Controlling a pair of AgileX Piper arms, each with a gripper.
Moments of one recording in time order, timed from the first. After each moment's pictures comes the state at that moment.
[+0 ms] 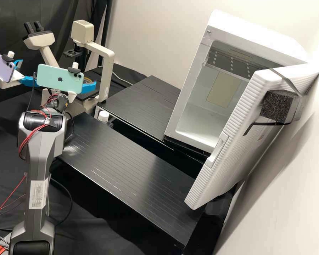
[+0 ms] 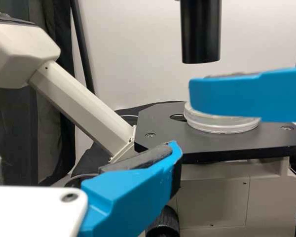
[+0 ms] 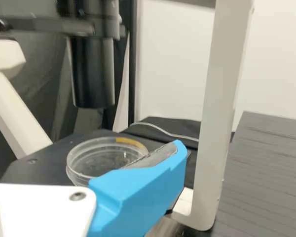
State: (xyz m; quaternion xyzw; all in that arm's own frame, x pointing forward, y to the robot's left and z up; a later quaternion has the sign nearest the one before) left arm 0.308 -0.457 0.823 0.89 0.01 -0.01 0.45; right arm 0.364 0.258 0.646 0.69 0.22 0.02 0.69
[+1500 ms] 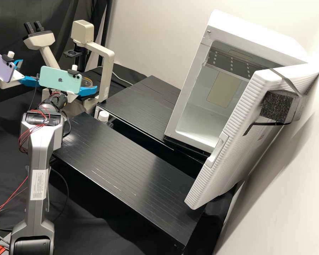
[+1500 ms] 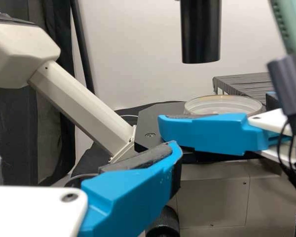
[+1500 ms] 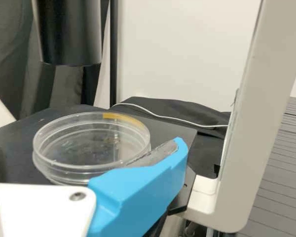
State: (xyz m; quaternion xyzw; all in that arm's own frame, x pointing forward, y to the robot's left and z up) left arm 0.308 -0.457 0.823 0.89 0.01 -0.01 0.45; right arm 0.404 0.266 0.594 0.68 0.18 -0.03 0.71
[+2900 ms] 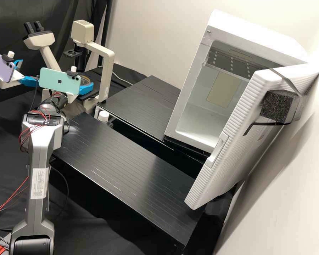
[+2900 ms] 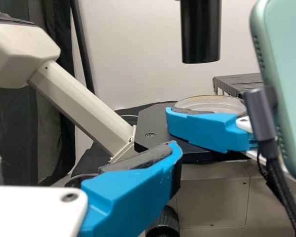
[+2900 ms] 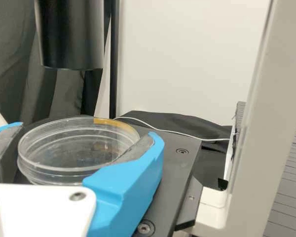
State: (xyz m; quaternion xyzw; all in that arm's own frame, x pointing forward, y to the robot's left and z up) left arm 0.308 -0.457 0.823 0.89 0.01 -0.01 0.45; right arm 0.411 0.263 0.585 0.67 0.18 -0.05 0.72
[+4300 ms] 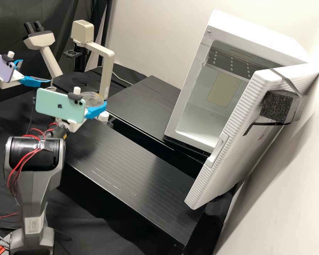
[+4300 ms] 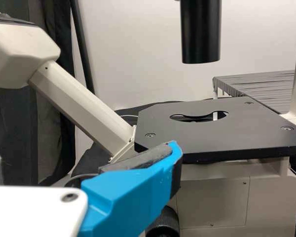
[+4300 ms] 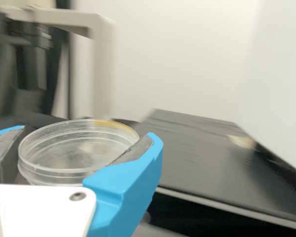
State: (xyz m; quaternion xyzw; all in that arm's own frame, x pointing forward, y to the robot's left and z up) left arm 0.308 -0.457 0.823 0.89 0.01 -0.01 0.45; right arm 0.228 0.161 0.741 0.67 0.09 0.06 0.73
